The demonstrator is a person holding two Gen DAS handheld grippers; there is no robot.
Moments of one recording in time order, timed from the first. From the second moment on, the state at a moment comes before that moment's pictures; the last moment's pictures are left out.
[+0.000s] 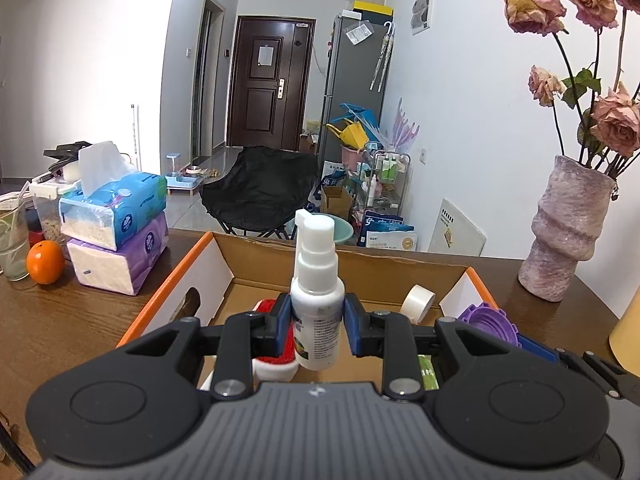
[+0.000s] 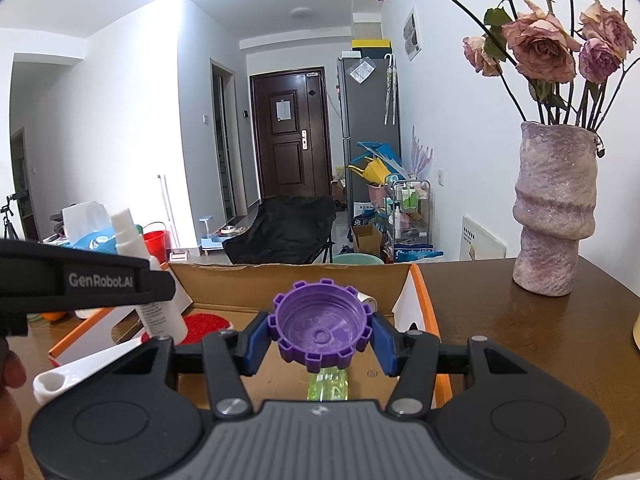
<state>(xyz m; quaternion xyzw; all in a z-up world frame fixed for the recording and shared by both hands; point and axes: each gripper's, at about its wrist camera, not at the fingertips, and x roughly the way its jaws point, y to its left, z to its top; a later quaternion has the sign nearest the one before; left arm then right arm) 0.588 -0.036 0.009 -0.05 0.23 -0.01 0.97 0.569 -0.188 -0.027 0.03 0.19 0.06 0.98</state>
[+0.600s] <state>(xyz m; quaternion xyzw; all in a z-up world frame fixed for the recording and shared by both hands) 0.626 -0.029 -0.001 -0.04 0.24 0.00 0.97 0.599 -0.181 -0.030 0.02 0.20 0.06 0.98</state>
